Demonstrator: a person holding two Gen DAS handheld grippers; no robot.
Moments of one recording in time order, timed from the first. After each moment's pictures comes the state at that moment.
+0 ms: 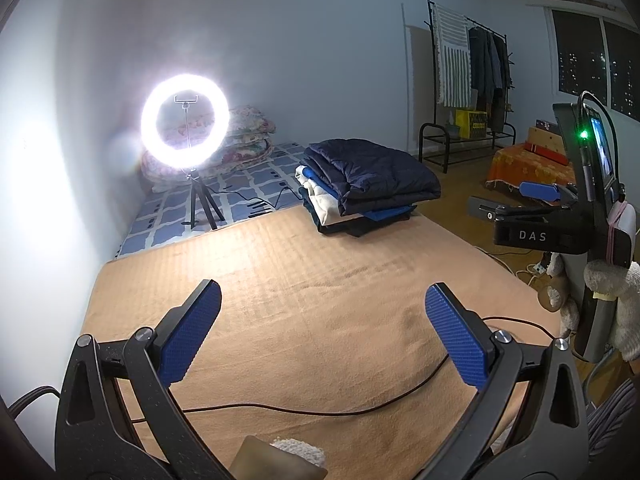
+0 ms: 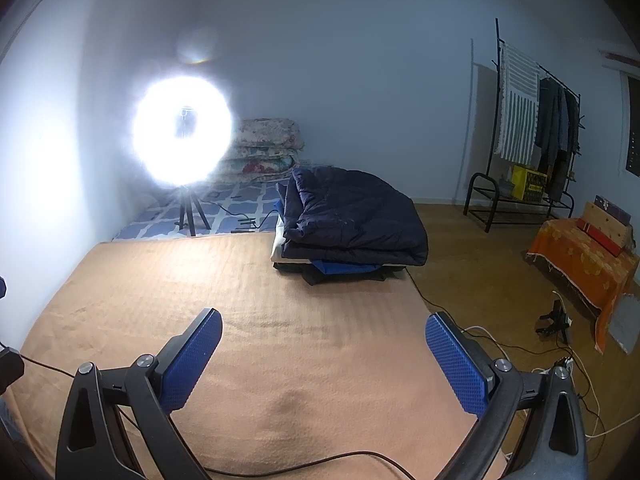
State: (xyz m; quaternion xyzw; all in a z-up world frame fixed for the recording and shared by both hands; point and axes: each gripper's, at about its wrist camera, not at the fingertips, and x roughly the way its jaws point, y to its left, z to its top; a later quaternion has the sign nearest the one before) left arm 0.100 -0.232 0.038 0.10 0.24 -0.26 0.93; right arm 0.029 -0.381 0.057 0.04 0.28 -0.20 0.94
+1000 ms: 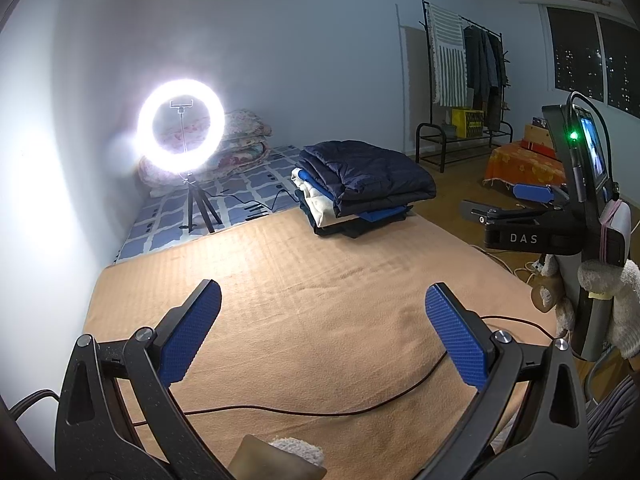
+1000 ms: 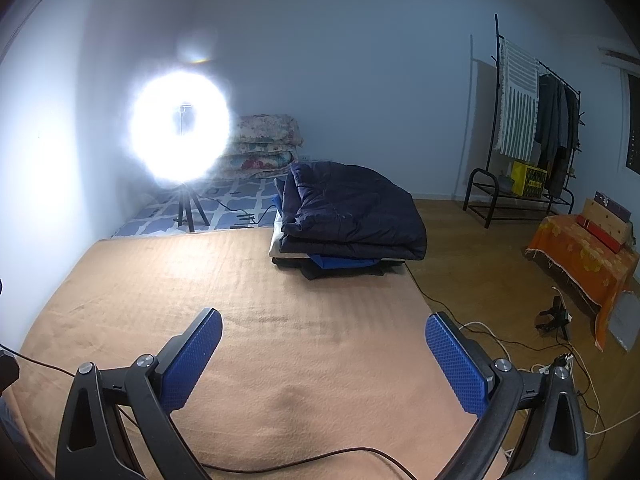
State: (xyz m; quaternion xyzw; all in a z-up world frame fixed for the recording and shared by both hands) left arm 0.096 -0.229 0.038 0.11 0.23 -0.27 0.93; right arm 0.027 -0.385 0.054 0.04 0.29 -0.20 0.93
